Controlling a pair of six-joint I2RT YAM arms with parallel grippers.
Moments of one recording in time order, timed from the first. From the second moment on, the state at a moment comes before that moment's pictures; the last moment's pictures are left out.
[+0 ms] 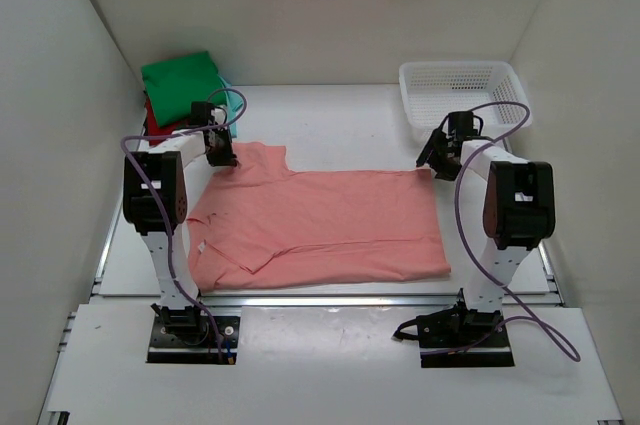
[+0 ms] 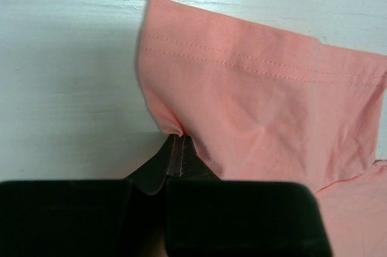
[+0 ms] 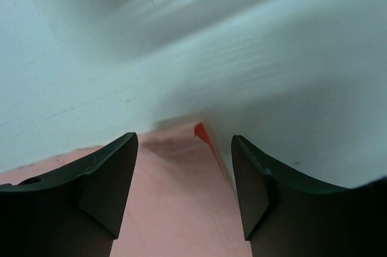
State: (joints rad) left arm -0.01 2.06 1.41 -0.36 0.16 -0.19; right arm -0.02 1.87 1.21 -0.33 -0.06 0.48
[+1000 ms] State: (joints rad) left arm 0.10 1.57 1.02 -0.30 0.31 -0.29; right arm -0.12 1.65 1.05 -0.19 -0.27 0.43
